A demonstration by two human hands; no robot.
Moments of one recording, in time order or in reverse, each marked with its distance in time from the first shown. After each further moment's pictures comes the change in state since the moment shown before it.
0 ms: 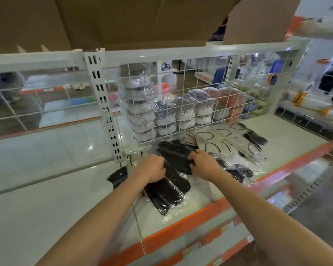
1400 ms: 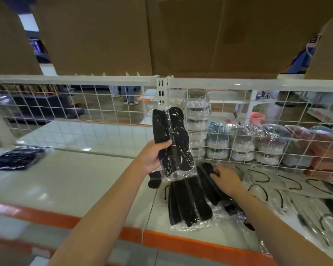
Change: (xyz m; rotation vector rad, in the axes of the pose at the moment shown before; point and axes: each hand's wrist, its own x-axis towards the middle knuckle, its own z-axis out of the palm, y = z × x) left_hand -0.069 0.018 -0.084 -1.796 0.653 -0.412; right_hand 0.062 0.017 -0.009 0.289 -0.073 -0.333
